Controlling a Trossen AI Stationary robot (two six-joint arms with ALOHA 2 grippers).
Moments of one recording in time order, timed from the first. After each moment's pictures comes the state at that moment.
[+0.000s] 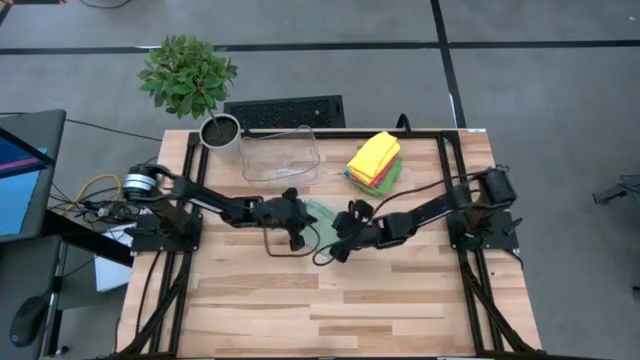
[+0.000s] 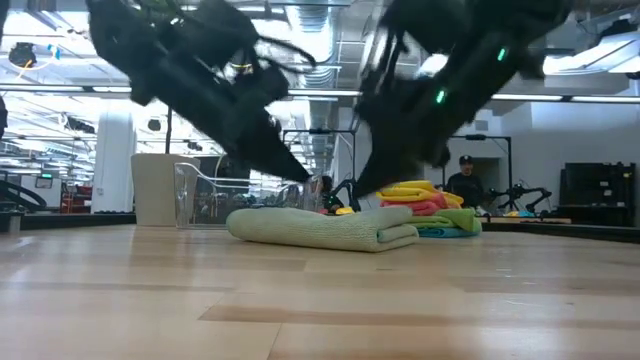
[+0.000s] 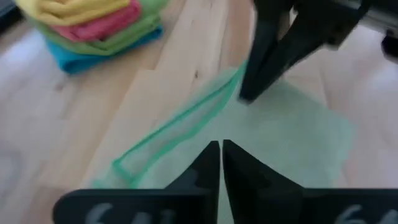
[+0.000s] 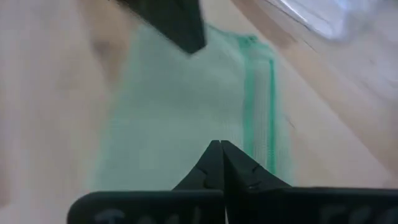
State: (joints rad) left arm -0.01 1.64 0.66 0.42 -0.16 -0.09; right arm 0.23 1.79 0.91 0.00 0.49 0.45
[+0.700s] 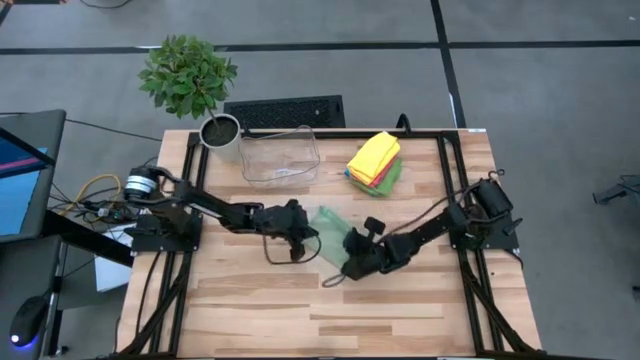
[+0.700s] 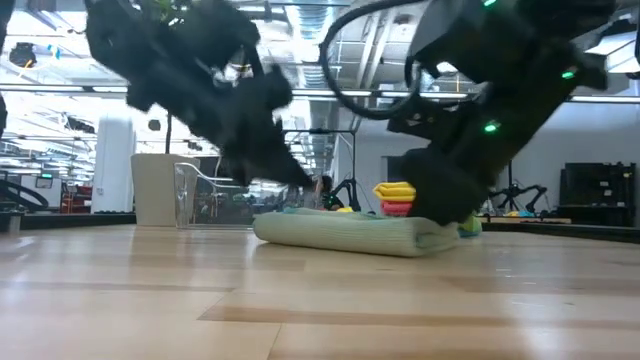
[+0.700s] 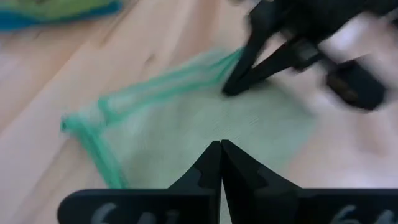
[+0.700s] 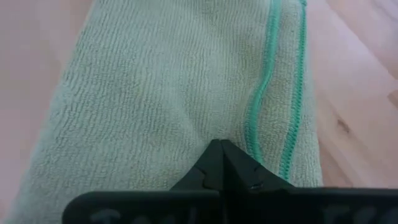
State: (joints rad) left arm -0.06 1.70 0.68 0.47 -0.09 -0.31; right arm 0.39 1.91 0.92 -0.23 0.57 0.68
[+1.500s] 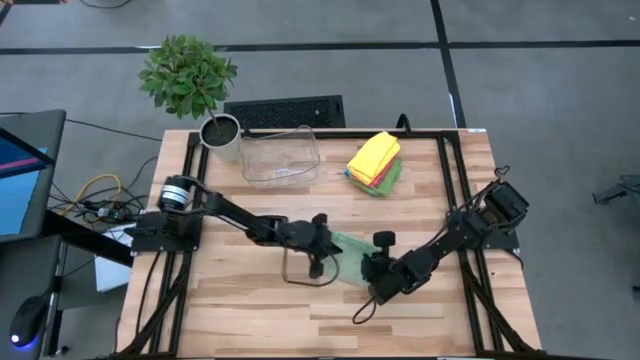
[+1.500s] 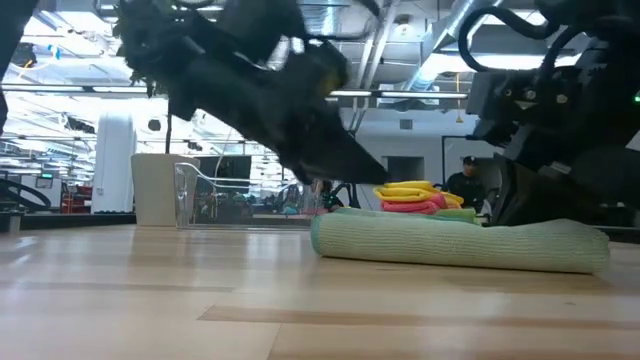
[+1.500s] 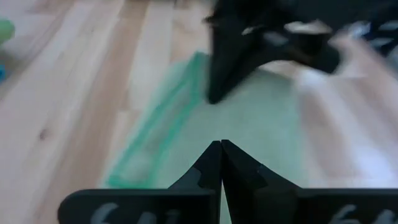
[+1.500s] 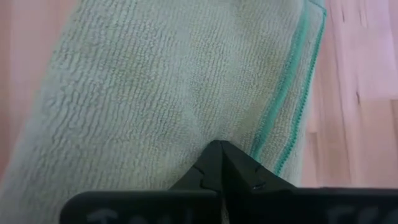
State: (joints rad) left arm -0.14 1.93 0.90 0.58 -0.03 -0.13; right arm 0.59 1.81 0.91 -0.48 0.55 0.42
